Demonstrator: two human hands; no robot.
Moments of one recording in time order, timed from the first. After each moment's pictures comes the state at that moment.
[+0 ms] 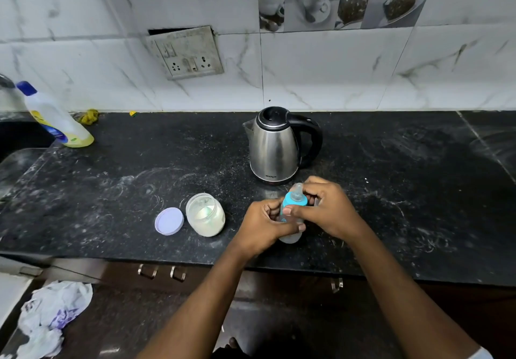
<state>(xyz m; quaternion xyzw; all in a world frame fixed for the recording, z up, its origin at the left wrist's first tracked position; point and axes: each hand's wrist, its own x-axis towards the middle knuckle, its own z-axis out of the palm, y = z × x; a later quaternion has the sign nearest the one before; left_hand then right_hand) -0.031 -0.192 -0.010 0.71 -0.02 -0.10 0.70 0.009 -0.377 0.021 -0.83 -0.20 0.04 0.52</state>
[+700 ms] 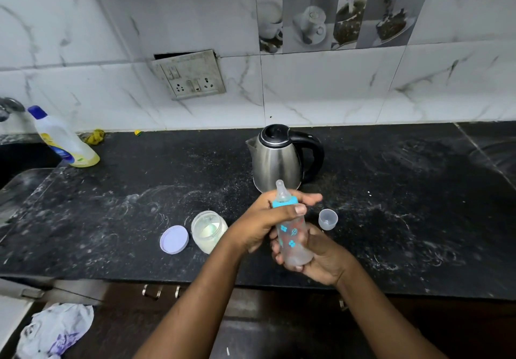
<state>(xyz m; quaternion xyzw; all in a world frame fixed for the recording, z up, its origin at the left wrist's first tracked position) -0.012 -0.178 0.060 0.61 -0.12 -0.20 0.75 -0.032 -0.339 0.006 -0.43 -0.11 0.35 0.83</state>
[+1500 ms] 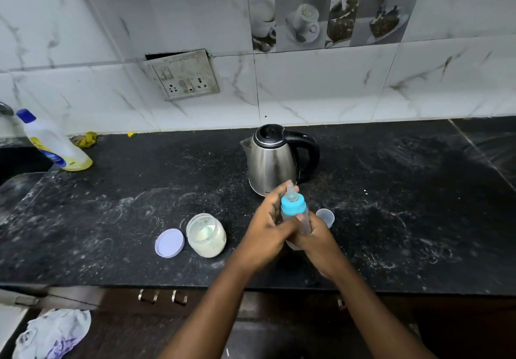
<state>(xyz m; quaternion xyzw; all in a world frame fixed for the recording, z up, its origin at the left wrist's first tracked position) -0.022 -0.202 0.030 0.68 -0.04 -0.07 0.73 -0.013 -0.341 -0.027 -0.64 -0.06 0.09 0.76</state>
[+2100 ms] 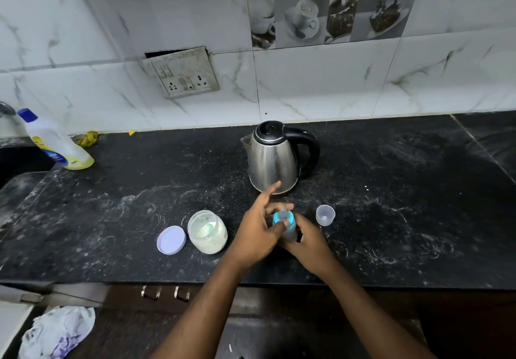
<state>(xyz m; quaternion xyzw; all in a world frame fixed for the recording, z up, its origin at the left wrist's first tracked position) -0.012 -0.174 -0.010 0.77 -0.07 -0.05 0.63 -0.014 -0.337 -0.064 -0.78 -0.08 0.04 0.62</state>
